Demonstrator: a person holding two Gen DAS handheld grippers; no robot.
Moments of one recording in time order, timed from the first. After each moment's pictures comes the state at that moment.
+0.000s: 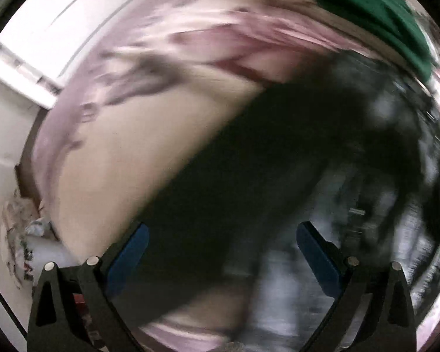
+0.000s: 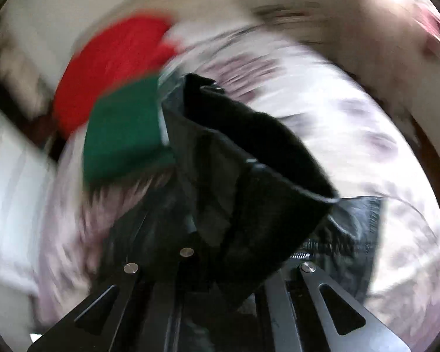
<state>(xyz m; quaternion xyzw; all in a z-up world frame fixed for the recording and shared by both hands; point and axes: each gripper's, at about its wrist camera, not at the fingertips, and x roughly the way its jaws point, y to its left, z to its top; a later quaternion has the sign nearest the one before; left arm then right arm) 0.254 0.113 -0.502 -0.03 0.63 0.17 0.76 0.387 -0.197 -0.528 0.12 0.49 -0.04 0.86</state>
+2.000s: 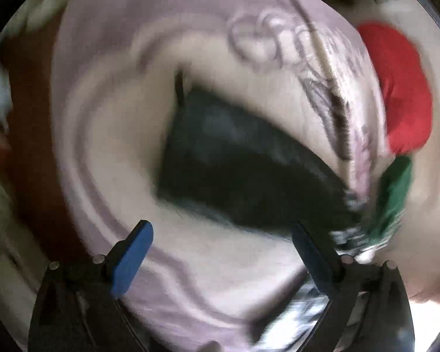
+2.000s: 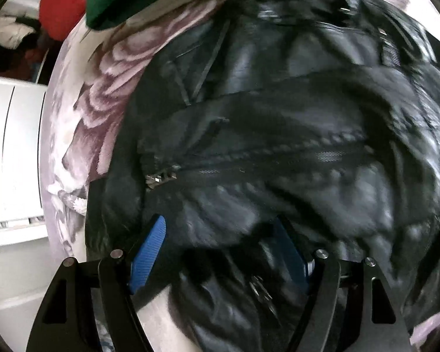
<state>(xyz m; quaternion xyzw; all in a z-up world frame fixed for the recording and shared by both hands) 0.090 0.360 -0.586 -0.56 0.51 0.17 0.63 0.368 -0.006 -0.635 0.26 0.67 -0.02 0.70</state>
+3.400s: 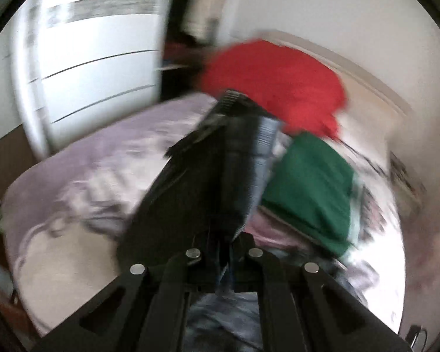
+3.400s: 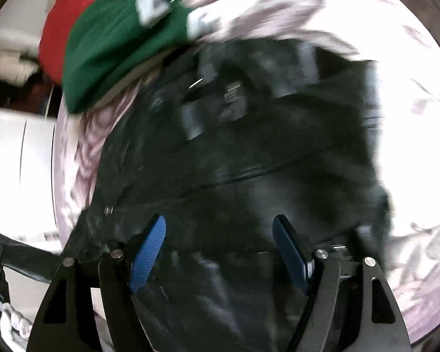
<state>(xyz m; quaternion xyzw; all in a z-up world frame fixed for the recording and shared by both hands) 0.341 0.054 -0.356 -0.18 0.36 0.12 0.91 0.286 -0.265 -0.572 0.33 0.61 -0.04 0.72</state>
